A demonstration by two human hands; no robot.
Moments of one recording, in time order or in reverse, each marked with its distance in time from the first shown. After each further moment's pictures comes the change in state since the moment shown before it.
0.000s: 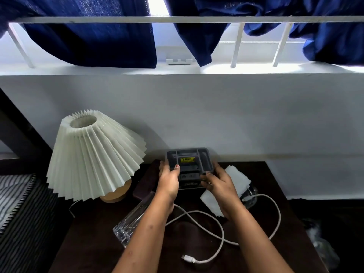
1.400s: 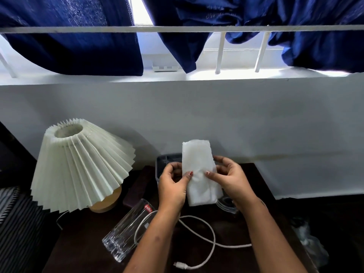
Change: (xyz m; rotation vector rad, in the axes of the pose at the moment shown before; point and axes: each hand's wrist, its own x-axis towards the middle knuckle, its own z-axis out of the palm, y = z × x) left_hand -0.041 0.028 0.031 -0.116 0.046 0.244; right_hand -0.018 -0.050 -0.039 -0.063 -0.009 -0.115
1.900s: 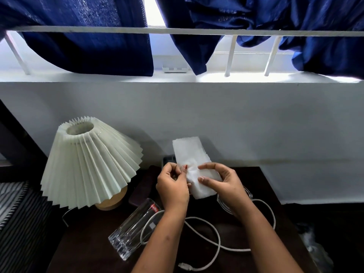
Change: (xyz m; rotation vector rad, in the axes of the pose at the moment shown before) left_hand 0.003 0.002 -0.003 0.014 0.308 0.088; right_hand 0.000 0.012 0.020 -0.042 -0.125 -0.162
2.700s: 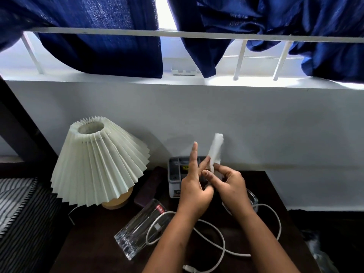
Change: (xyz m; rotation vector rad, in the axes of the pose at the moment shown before) left_hand -0.015 0.012 -0.002 0.233 -0.535 0.220; right_hand 0.004 0.000 0.013 -0.195 0.159 -0.085
